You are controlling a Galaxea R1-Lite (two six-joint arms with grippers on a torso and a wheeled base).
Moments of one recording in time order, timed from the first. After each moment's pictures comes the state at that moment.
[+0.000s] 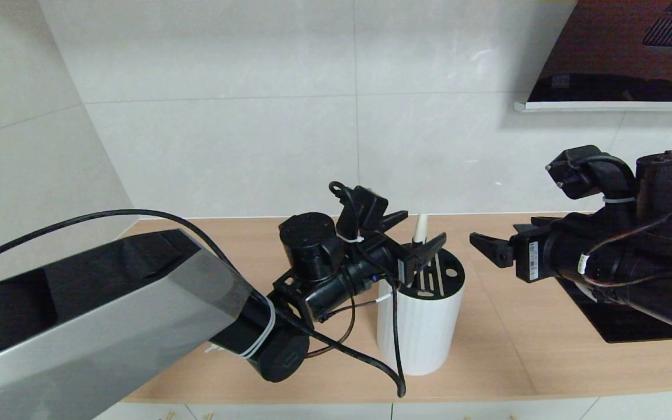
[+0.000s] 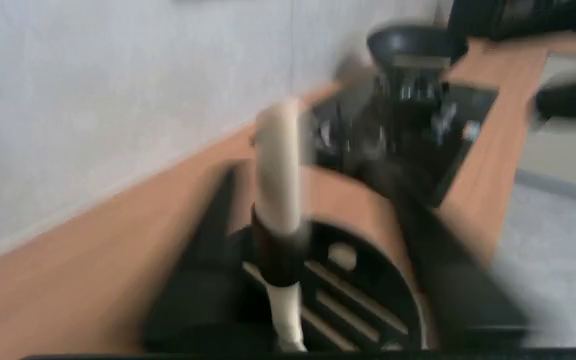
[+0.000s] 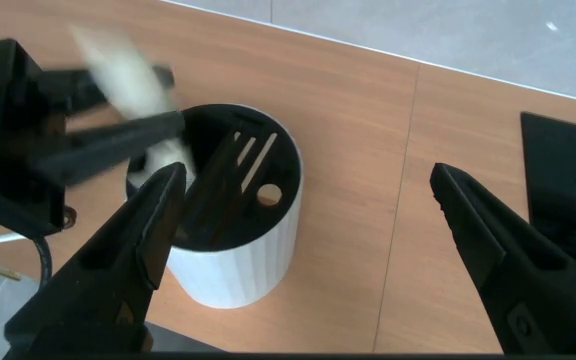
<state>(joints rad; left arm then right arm) -0.70 2.25 -1.06 -1.34 -0.24 -0.06 0.59 1.49 -0.79 -0.44 -0.30 0.02</state>
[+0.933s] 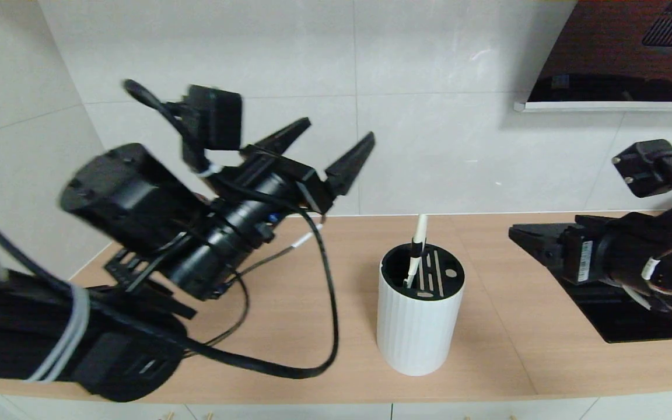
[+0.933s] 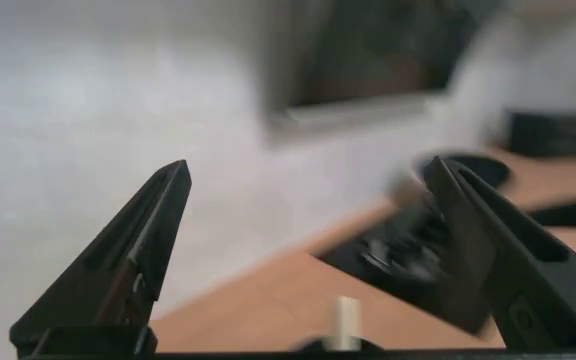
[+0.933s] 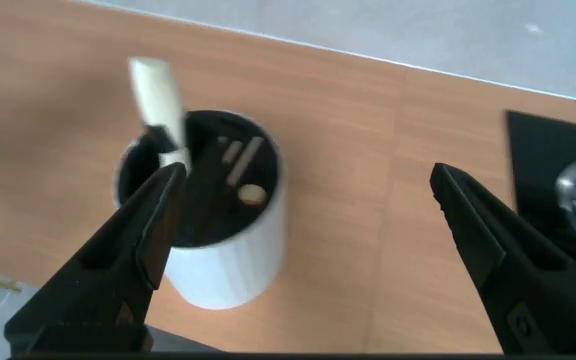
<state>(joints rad) -0.58 1.79 -0.79 -1.45 -0.11 -0.06 0.51 1.34 -0.69 -0.45 -0.30 0.03</state>
